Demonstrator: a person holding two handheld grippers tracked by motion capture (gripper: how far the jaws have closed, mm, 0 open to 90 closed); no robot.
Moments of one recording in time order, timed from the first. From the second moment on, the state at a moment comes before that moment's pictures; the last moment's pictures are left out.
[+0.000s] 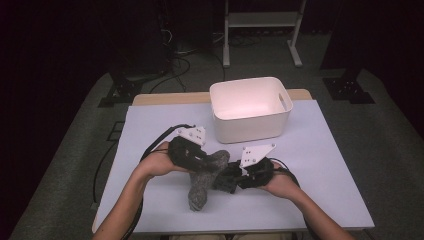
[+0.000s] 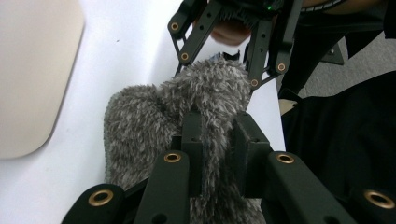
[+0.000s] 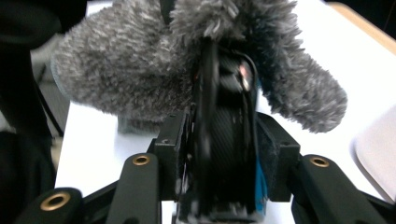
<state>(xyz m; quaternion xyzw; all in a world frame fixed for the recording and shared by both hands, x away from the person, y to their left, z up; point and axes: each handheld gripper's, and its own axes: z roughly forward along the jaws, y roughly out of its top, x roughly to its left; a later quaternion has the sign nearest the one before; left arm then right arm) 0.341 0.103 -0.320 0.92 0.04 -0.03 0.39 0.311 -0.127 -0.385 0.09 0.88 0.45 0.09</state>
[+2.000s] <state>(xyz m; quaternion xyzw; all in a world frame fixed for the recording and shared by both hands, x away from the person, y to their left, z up) 0.343 0.041 -0.374 0.95 0.02 -0.06 0.31 0.301 -0.205 -0.436 0.10 0.93 0.34 0.08</state>
